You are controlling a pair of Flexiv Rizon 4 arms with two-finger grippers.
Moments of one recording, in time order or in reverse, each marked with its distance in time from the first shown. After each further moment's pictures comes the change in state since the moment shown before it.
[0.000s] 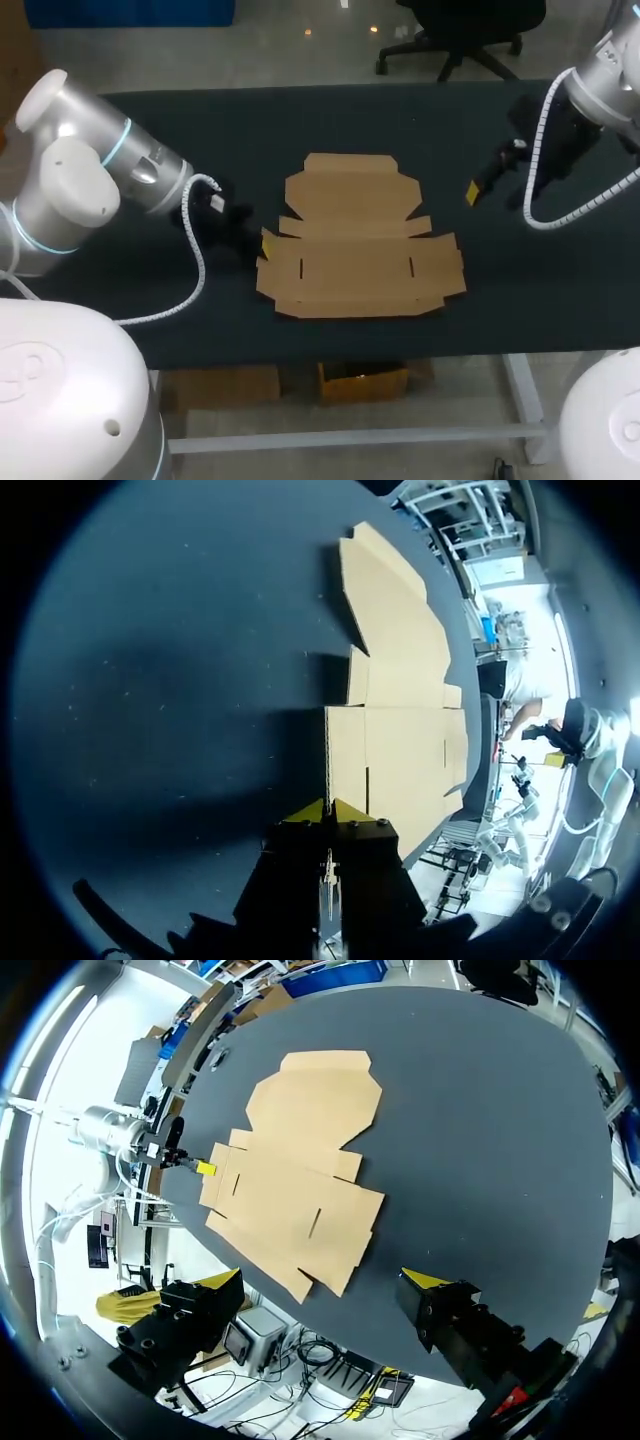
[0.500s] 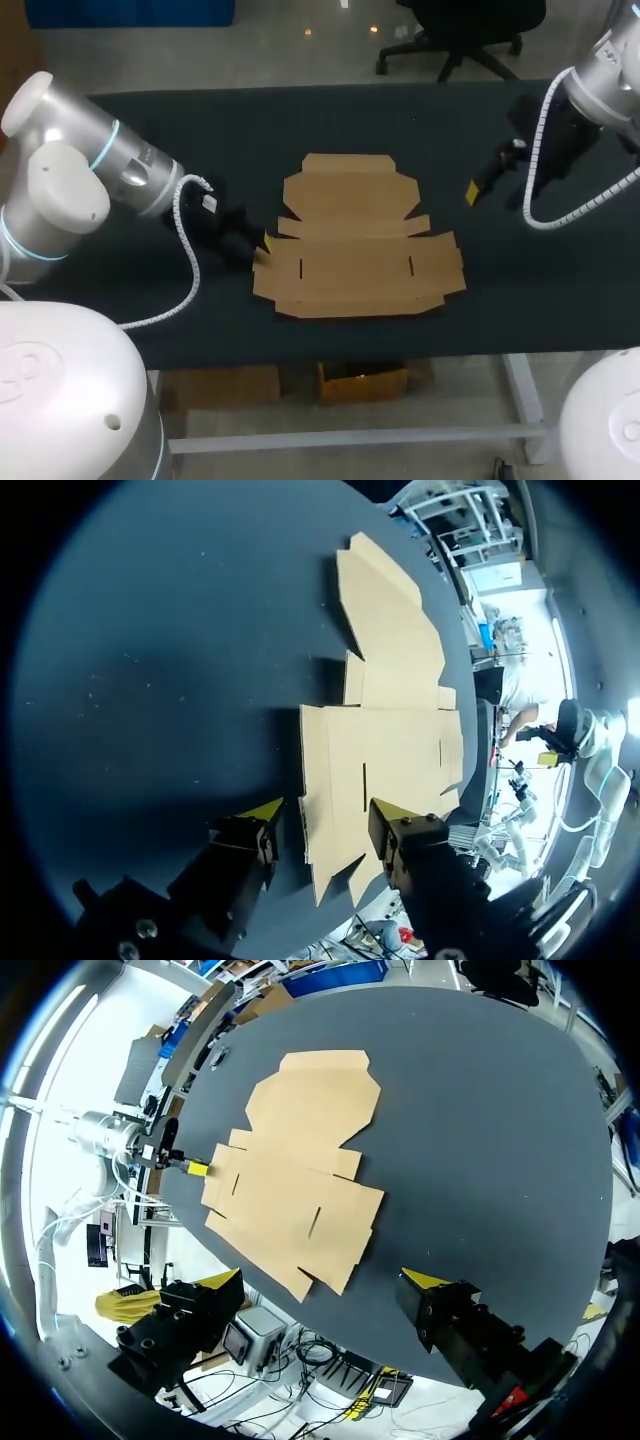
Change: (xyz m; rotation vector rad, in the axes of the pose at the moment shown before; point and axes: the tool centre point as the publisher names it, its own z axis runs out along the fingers) left arm -0.001 0.004 -0.011 0.035 0.016 -0.002; right arm 0.000 0.000 0.000 0.002 -0.003 -0.004
